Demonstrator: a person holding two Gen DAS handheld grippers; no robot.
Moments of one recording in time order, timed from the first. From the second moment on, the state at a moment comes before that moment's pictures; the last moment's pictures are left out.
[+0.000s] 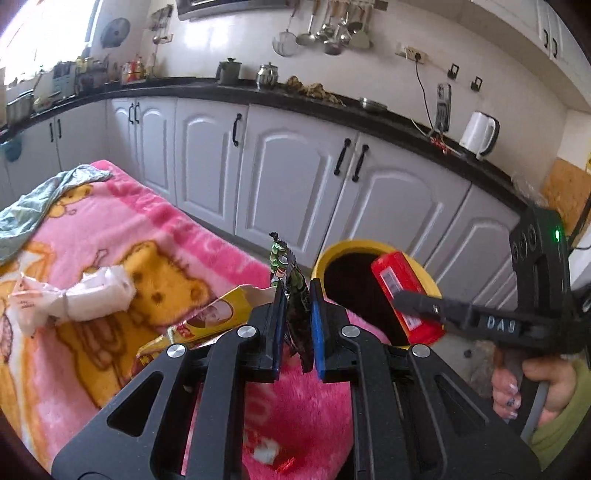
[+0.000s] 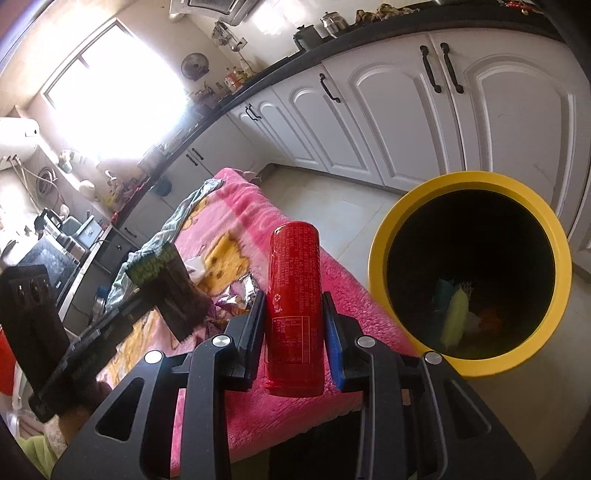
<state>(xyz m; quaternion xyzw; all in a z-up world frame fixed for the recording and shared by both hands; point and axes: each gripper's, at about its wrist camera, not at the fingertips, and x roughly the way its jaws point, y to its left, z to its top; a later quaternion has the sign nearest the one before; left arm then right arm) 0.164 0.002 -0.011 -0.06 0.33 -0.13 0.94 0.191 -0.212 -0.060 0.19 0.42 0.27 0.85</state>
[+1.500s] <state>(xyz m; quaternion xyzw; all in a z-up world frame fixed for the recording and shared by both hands) 0.263 -0.108 -0.097 -0.02 0.44 -0.23 0.87 0.227 -0.303 -0.089 0.22 0.41 0.15 0.87</state>
